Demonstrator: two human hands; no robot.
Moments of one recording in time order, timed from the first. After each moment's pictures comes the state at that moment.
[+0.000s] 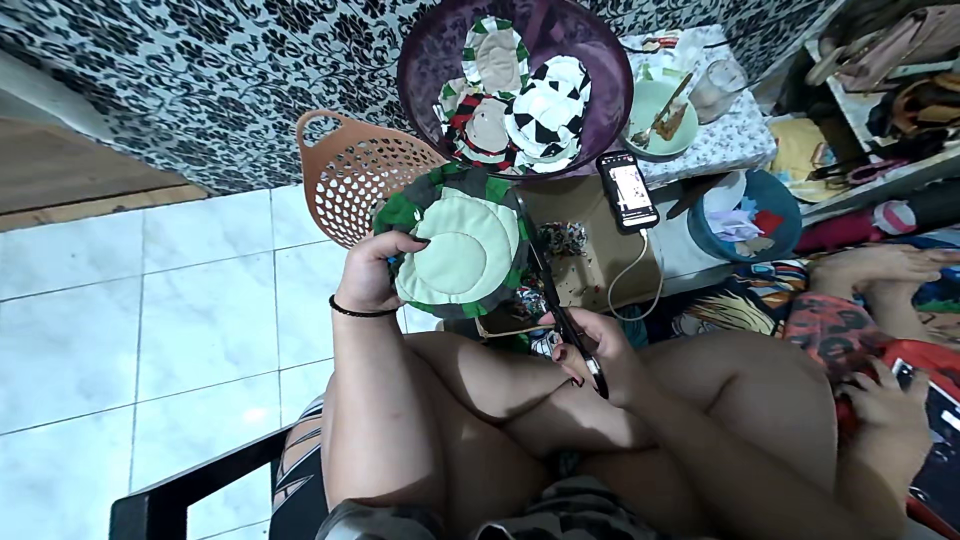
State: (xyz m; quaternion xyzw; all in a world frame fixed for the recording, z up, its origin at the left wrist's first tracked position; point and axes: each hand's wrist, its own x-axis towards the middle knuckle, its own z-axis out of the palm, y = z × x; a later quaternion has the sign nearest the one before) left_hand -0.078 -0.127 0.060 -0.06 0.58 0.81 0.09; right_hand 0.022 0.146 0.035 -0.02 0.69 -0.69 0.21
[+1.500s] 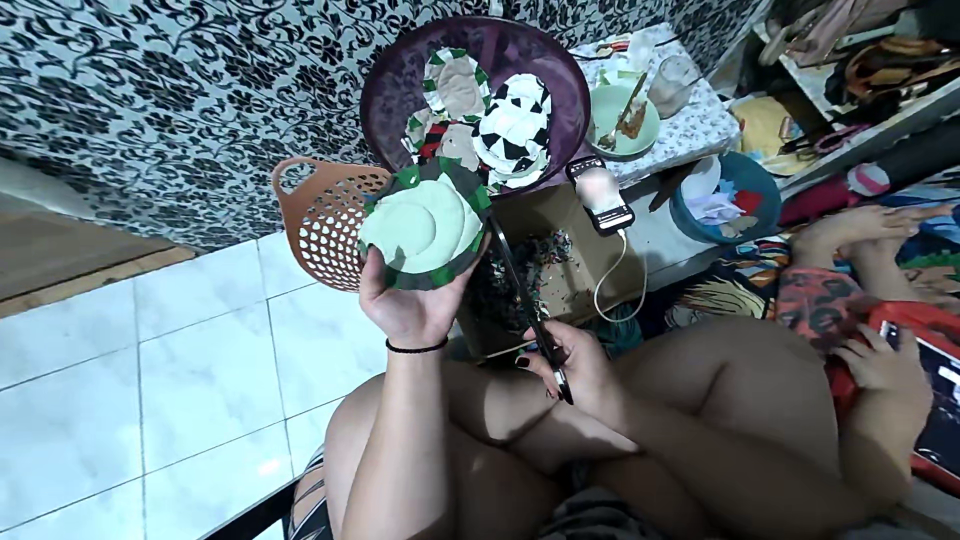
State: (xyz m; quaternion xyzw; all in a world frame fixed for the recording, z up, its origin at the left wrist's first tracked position) left_hand -0.086 -0.066 0.040 0.00 0.18 0.98 0.05; right_hand 0.027 0.126 0.027 0.03 0.74 -0.65 0.16
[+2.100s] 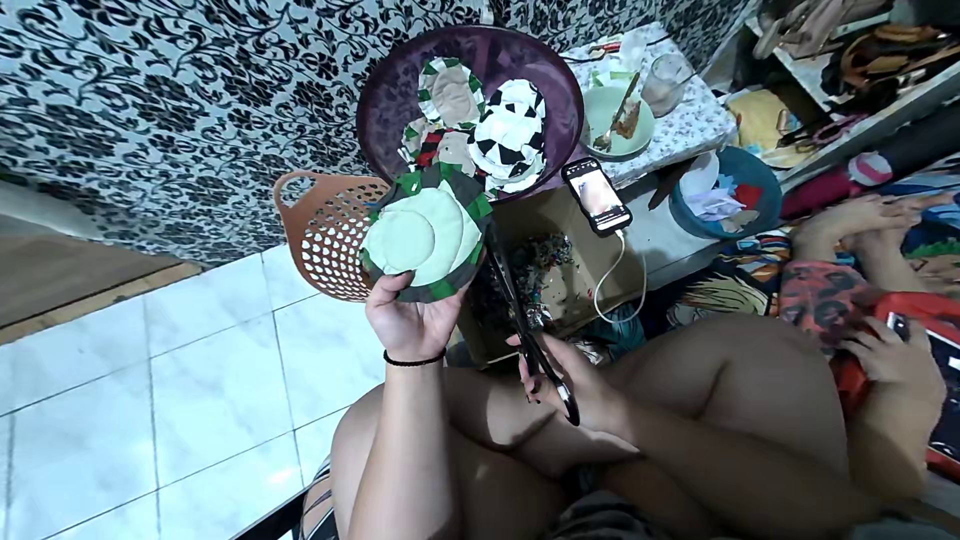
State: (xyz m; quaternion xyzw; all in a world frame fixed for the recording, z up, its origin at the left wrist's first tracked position) left_hand -0.080 -0.068 0.042 -0.02 0.22 0.97 0.06; right_hand 0.031 0.125 0.018 -0.08 0.64 -0.73 0.20
